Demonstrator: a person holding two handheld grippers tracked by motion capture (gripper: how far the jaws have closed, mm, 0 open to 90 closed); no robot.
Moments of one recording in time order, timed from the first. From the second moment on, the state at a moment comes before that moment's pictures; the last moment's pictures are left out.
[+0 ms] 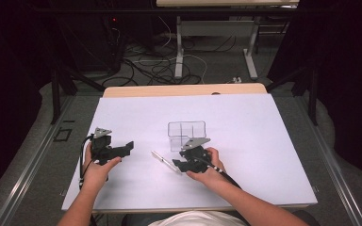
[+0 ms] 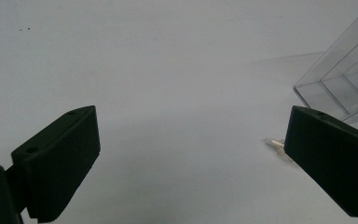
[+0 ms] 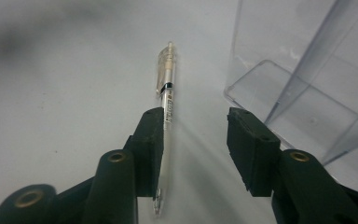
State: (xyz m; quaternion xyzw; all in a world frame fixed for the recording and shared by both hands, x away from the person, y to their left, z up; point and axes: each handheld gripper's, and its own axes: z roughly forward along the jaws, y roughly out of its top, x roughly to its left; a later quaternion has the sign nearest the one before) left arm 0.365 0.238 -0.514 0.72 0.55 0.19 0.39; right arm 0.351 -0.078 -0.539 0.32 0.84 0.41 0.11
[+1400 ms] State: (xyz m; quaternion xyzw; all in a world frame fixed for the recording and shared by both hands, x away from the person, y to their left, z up) left arm 0.367 0.236 -0.517 0.72 0.54 0.19 0.39; right arm 0.351 -0.056 -0.553 0.35 0.87 0.35 0.05
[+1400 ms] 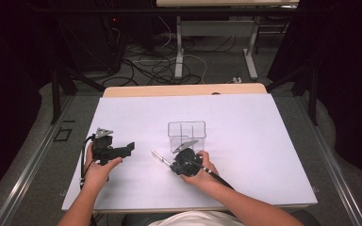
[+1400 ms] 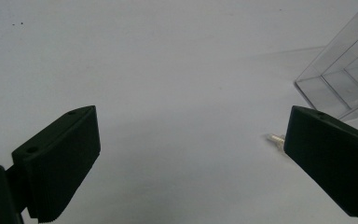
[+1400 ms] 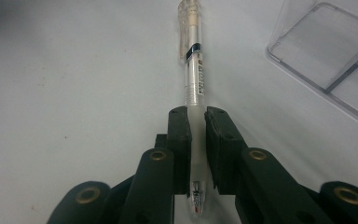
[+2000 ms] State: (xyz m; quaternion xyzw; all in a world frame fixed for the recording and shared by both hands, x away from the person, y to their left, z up) left arm 0.366 0.237 -0.516 0.72 0.55 0.19 0.39; right arm 0.343 -0.052 -0.544 0.28 0.89 0.33 0.11
